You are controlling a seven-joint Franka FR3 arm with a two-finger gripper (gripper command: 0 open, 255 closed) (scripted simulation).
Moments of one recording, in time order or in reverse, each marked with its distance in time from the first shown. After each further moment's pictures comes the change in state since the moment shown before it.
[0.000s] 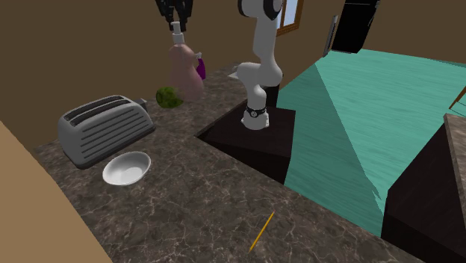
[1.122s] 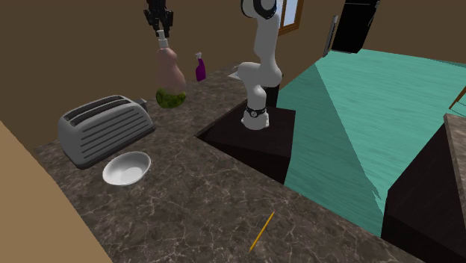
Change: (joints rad) arm -0.125 -0.028 -0.301 -0.138 -0.070 0.142 -0.423
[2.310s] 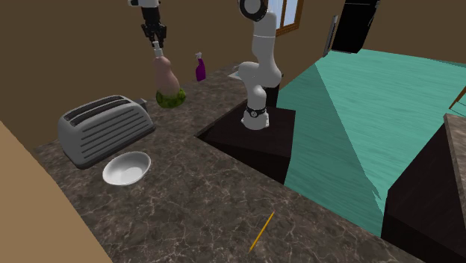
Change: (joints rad) arm -0.079 0.170 -0.257 -0.032 0.091 0.177 -0.323
